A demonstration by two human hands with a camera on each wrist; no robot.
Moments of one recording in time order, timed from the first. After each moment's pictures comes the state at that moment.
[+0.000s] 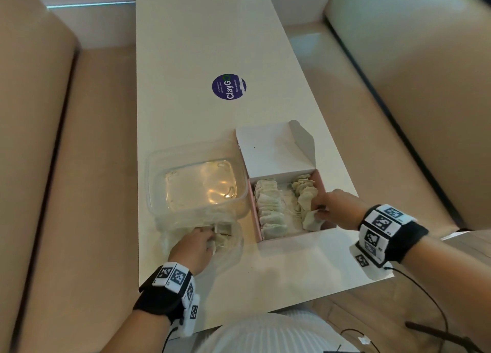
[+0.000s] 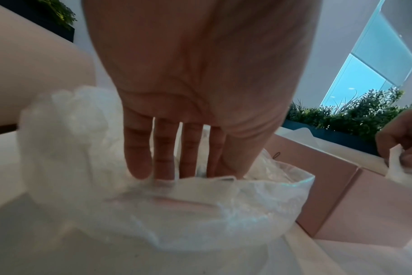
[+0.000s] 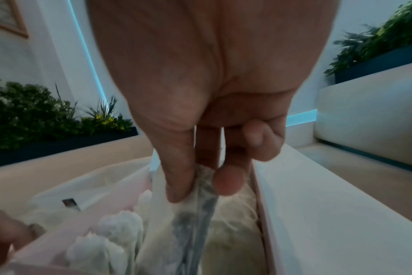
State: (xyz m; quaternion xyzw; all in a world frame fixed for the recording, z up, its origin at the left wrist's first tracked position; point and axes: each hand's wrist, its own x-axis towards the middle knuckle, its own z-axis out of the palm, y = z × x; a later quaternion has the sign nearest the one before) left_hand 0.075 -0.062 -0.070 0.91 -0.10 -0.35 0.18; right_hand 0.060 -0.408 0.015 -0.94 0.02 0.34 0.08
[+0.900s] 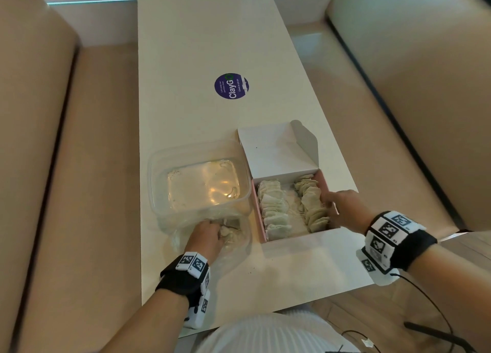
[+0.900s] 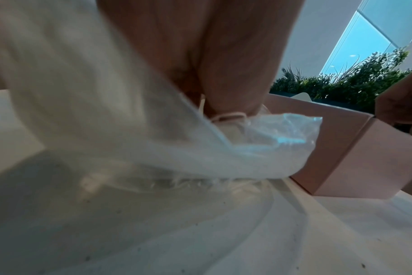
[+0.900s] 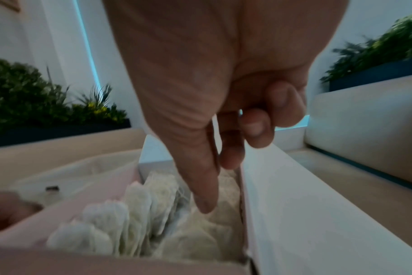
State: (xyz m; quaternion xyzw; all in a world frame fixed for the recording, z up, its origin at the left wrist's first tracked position) left_hand 0.083 -0.091 -0.074 0.93 -0.09 -0.28 0.20; right_hand 0.053 -0.425 -0.009 -0.95 0.09 0.30 0.05
